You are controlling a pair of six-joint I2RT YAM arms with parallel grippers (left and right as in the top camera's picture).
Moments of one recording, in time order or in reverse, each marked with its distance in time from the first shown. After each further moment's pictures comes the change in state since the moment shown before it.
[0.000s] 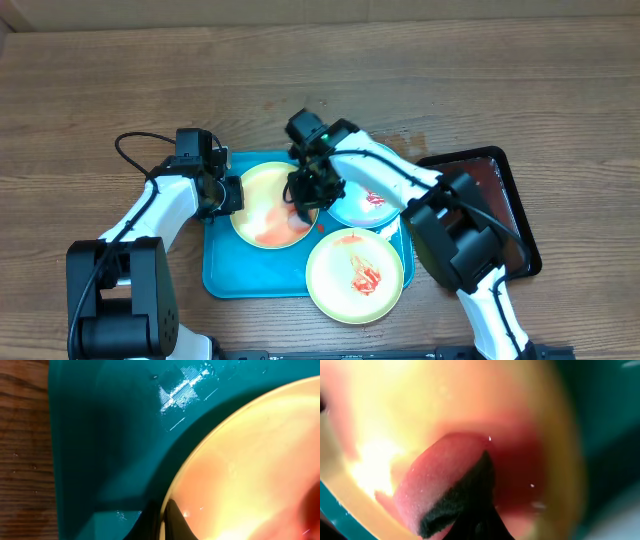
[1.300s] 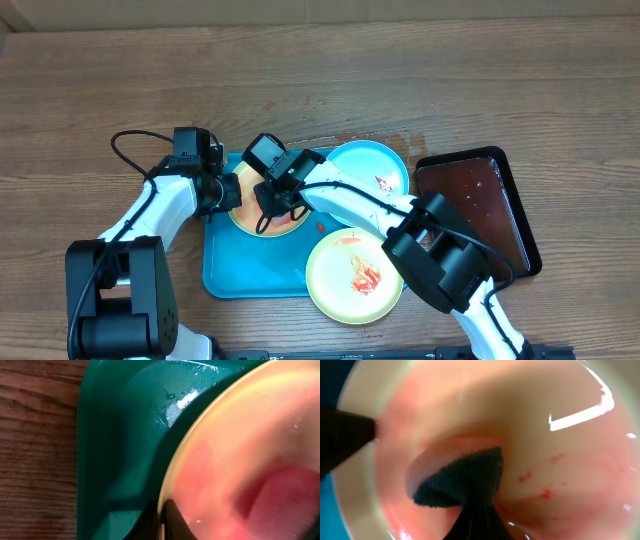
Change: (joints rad) left arm 0.001 0.002 0.000 0.031 -0.030 -0.011; right arm 0.151 -0.012 -0.011 0.255 0.283 0.051
